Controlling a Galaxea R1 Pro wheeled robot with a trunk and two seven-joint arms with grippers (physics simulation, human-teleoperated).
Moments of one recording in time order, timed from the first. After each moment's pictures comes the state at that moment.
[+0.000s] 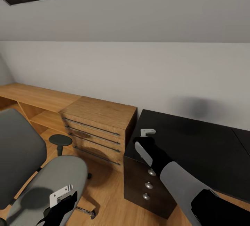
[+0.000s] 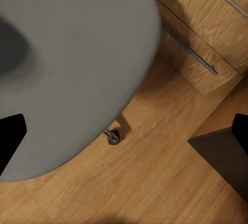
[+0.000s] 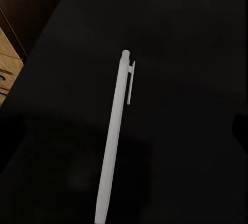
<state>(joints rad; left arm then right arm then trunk) 0.08 0.16 -0.19 -1.56 0.67 0.32 0.59 -0.91 0.15 0.55 -0.66 -0.60 0.50 -0.66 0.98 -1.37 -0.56</state>
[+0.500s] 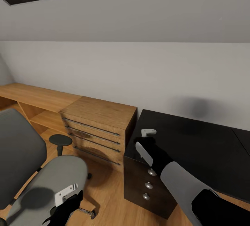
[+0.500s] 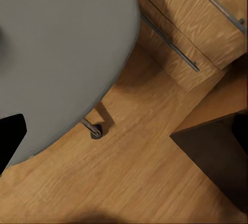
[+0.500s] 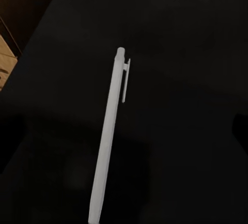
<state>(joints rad) 0.08 0.10 -0.20 -1.58 0.67 0.34 0.59 -0.91 0.15 0.55 -0.66 -0.60 0.50 -0.66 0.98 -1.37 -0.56</state>
